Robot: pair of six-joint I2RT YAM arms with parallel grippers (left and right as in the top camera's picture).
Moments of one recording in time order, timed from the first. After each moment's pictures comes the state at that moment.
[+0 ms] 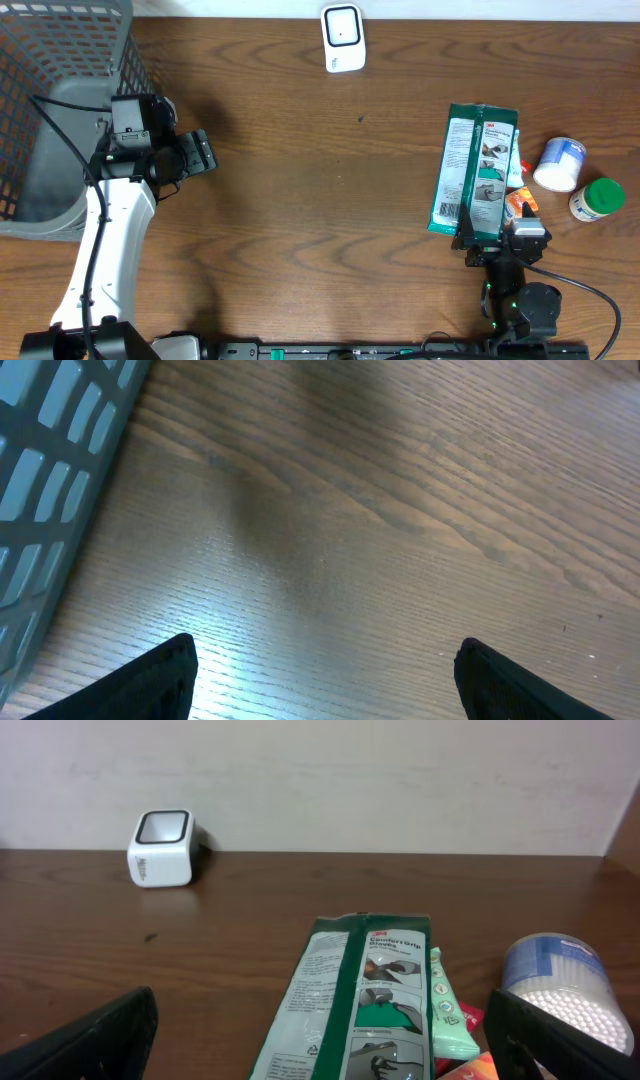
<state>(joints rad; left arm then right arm) 0.10 1.42 1.07 -0.71 0.12 -0.25 0.02 0.01 0.01 -0.07 0.02 0.03</state>
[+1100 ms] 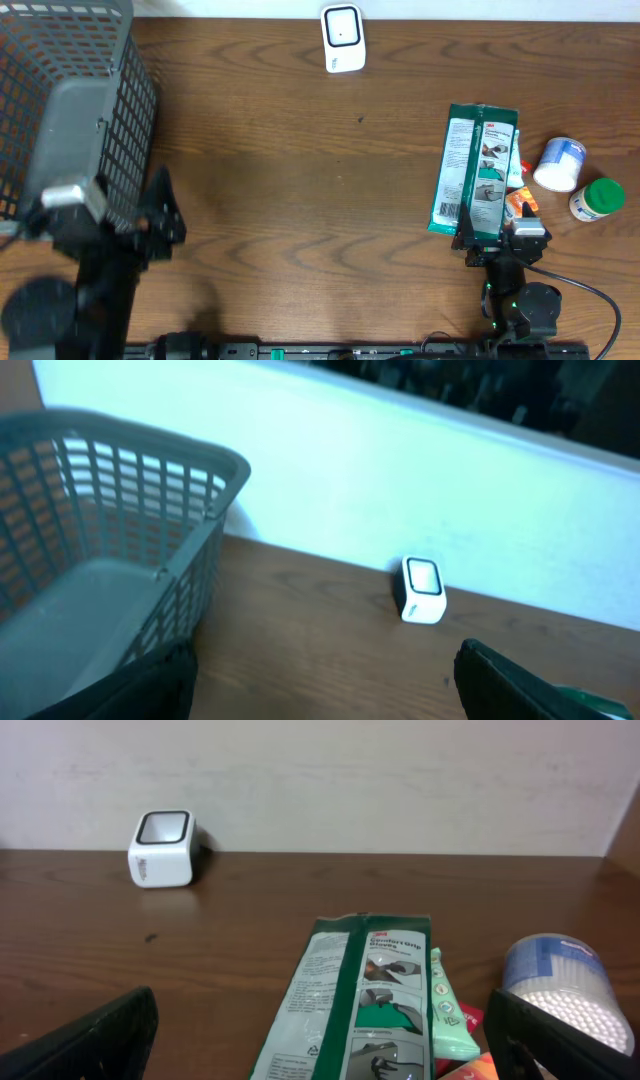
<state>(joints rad) 0.10 0.51 1.07 -0.72 0.12 -0.24 0.02 0.01 0.01 -0.07 0.02 0.03</state>
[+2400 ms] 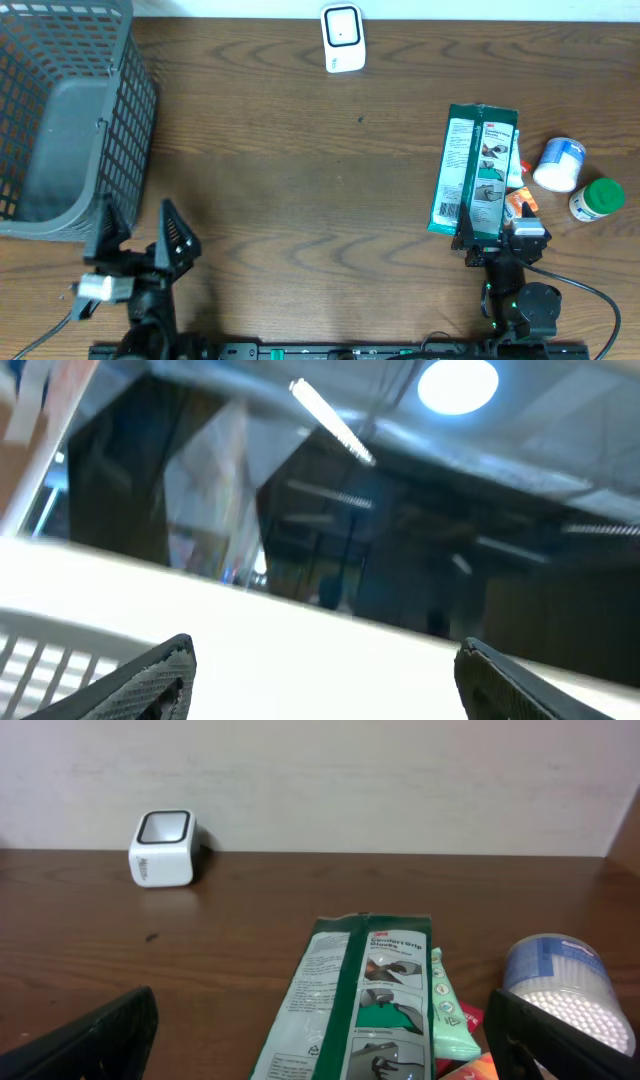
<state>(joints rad) 0.10 0.01 0.11 0.54 0.08 -0.38 0.02 0.01 0.01 -0.07 0.02 0.03</state>
